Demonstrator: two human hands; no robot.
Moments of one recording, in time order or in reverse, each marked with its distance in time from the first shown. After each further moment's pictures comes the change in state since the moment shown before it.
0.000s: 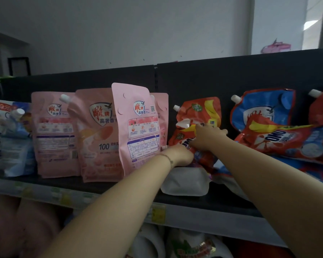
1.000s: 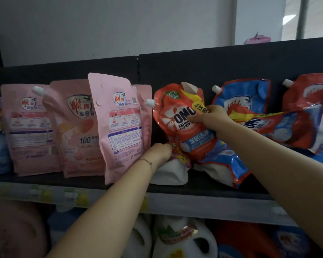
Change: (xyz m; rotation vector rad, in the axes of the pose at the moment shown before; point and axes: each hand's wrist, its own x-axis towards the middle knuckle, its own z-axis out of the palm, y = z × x) left_hand 0.028 -0.031 0.034 -0.453 0.089 -0.173; right_hand -0.038 0.056 -0.026 1.196 0.091 0.127
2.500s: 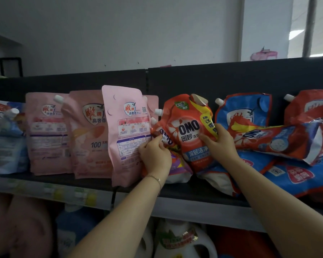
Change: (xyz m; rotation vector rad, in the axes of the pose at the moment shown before) left_hand -0.052 0.001 -0.001 -0.035 0.791 0.449; right_hand -0.022 0.050 0.003 -0.018 0.097 -0.382
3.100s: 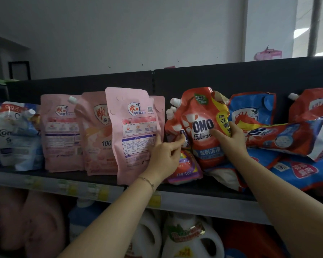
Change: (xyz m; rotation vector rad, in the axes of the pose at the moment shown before) left_hand -0.006 -0.005 -0.039 -0.056 -0.497 0.299; right_hand -0.009 -0.007 -0.008 0.214 0.096 0.060
